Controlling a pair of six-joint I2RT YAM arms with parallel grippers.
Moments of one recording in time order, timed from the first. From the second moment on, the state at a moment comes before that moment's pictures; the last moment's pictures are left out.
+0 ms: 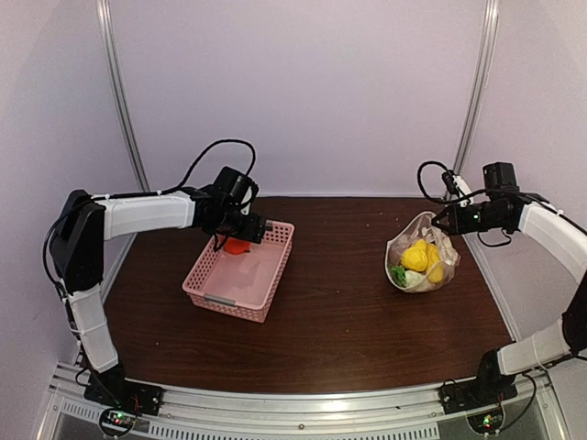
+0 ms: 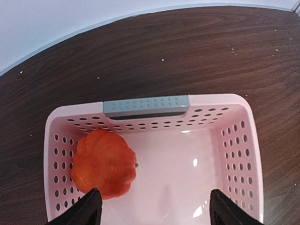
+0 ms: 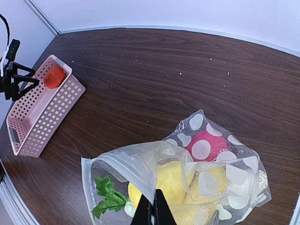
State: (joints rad) left arm -0.64 1.88 1.42 -0.38 -0.19 -0.24; right arm -0.02 1.29 1.07 -0.56 -0.52 -0.10
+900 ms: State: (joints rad) left arm -0.60 2.21 1.73 -0.61 -0.38 0.05; right arm -0.02 1.23 1.04 -0.53 -0.52 -0.10
